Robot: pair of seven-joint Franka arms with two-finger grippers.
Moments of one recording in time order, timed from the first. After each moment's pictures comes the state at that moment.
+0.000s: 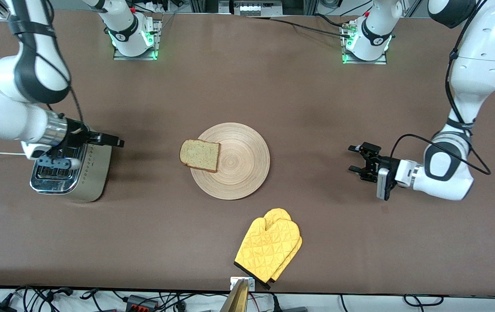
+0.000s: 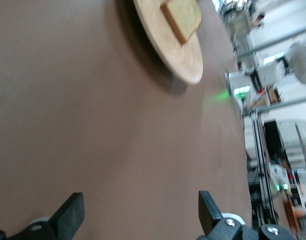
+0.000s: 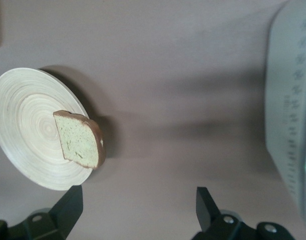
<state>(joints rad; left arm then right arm) 0.24 0.78 -0.19 -1.51 -0.60 1.58 1.19 0.17 0.20 -0.09 -1.91 0.38 1.98 0.05</state>
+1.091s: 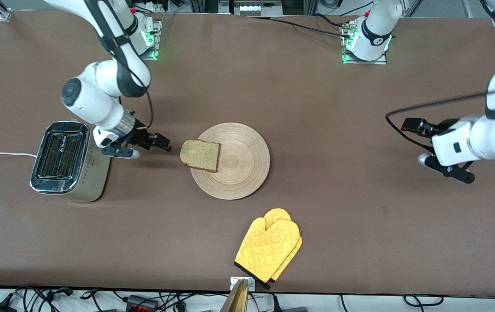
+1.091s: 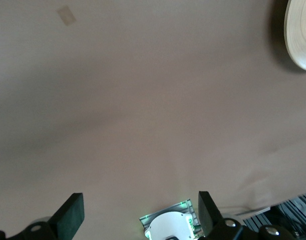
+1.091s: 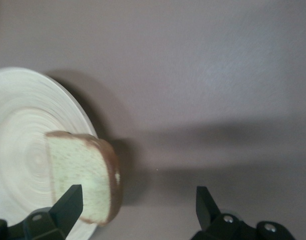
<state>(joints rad) 0.06 0.40 -0.20 -1.24 0.00 1.26 0.19 0.44 0.27 -0.09 -2.23 0.56 2.61 0.05</state>
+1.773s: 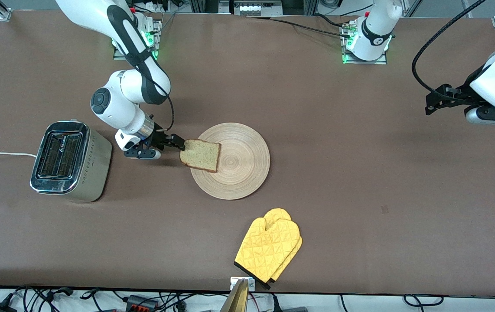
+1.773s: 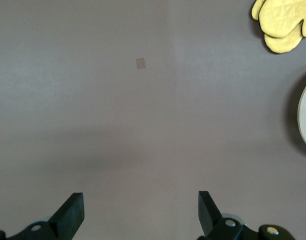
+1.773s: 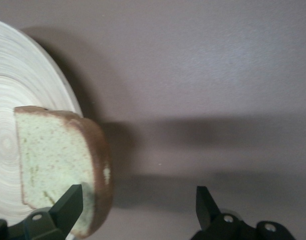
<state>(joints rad) -0.04 0.00 -0.02 -1.62 0.00 1.60 -0.02 0.48 0.35 -0.07 -2.22 0.65 2.66 -0.03</state>
